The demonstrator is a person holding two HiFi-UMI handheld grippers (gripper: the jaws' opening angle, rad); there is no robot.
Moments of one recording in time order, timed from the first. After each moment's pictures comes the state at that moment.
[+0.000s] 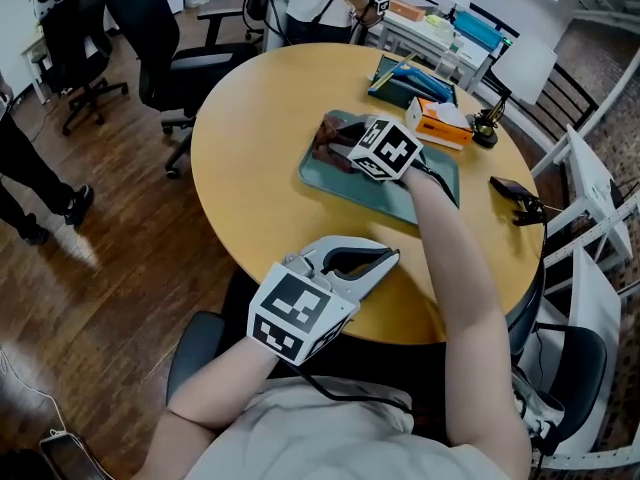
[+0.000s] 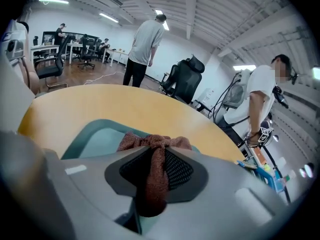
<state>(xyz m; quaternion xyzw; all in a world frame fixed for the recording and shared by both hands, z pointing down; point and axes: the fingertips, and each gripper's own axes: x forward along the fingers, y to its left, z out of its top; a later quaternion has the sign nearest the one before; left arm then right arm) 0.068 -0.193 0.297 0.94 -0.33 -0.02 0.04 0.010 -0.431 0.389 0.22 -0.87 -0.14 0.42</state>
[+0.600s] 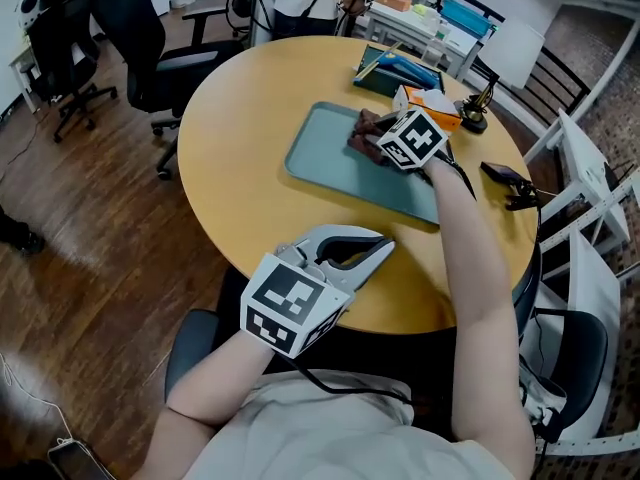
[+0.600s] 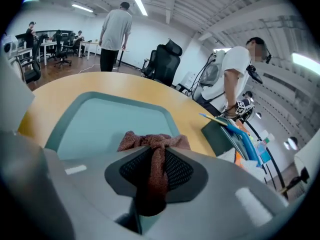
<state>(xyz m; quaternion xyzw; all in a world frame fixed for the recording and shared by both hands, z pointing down) 0.076 -0.192 0.290 0.95 -0.32 -0.02 0.03 0.116 -0.451 0.387 0.33 -0.82 -0.07 0.46</state>
